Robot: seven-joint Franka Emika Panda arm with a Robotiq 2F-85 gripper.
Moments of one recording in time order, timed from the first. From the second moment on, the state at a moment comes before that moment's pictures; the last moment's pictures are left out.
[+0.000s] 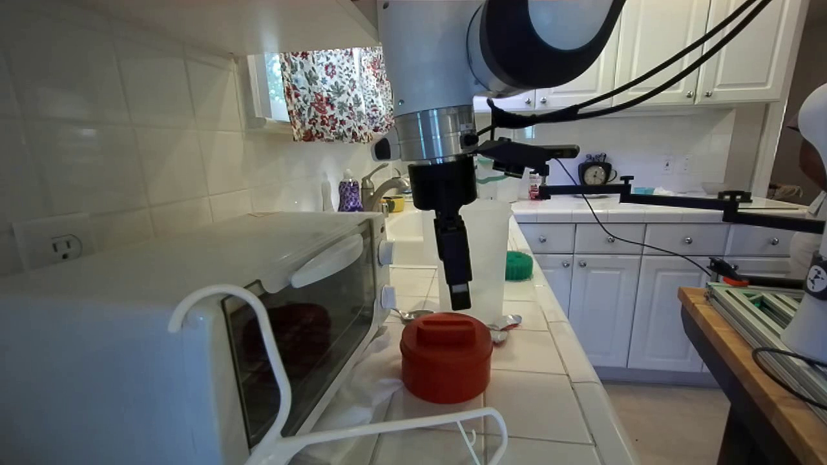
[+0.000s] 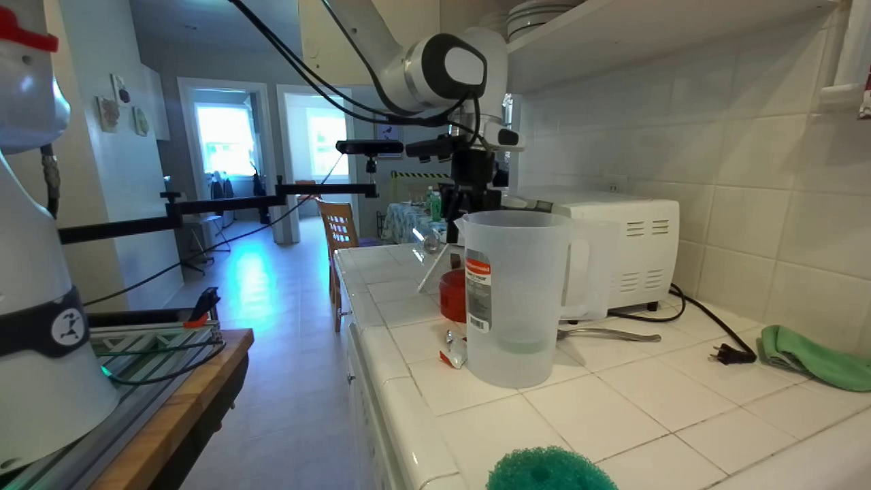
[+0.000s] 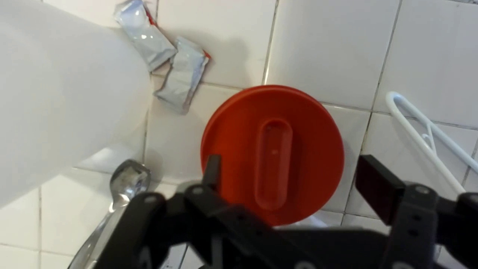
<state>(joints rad) 0.22 0.28 0.16 -2.06 -0.12 2.23 0.10</state>
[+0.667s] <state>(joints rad) 0.25 0.16 0.17 -2.02 -0.15 2.19 0.19</state>
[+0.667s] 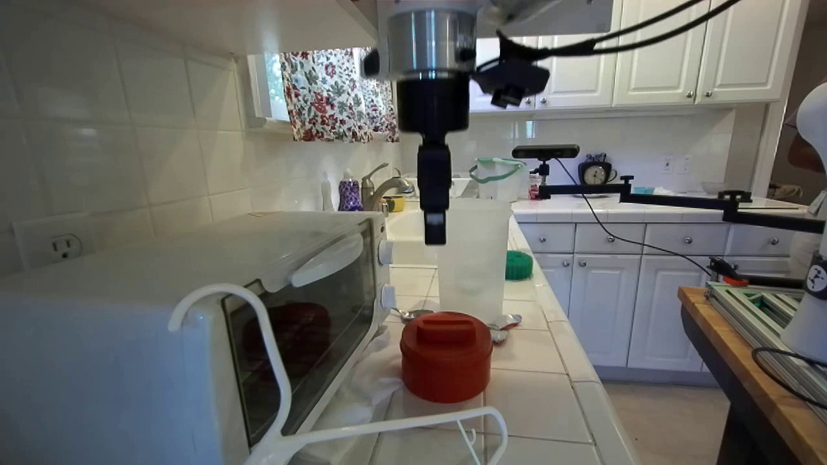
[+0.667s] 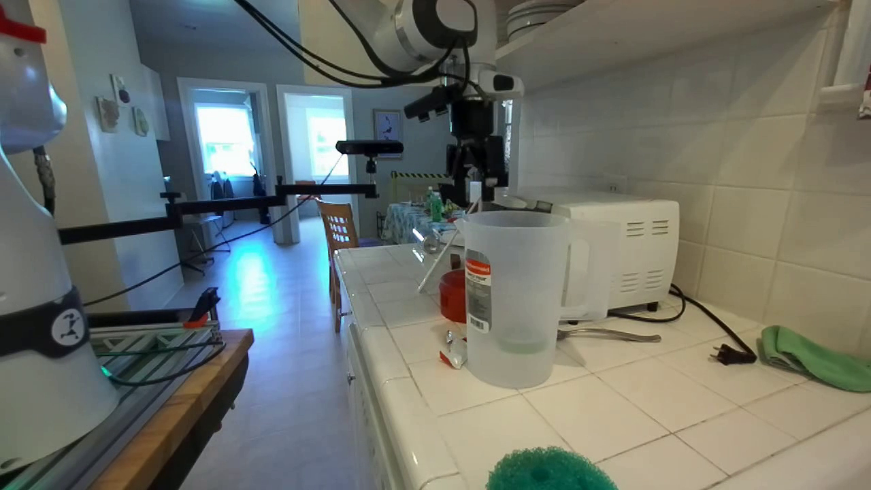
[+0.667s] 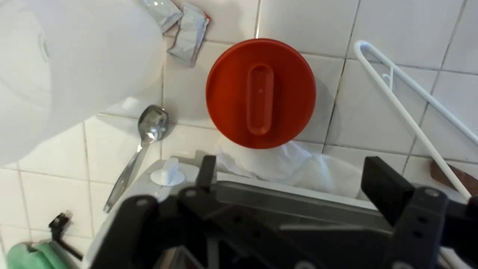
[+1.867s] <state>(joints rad) 0.25 -0.29 0.26 -2.01 -0.18 1.99 0.27</state>
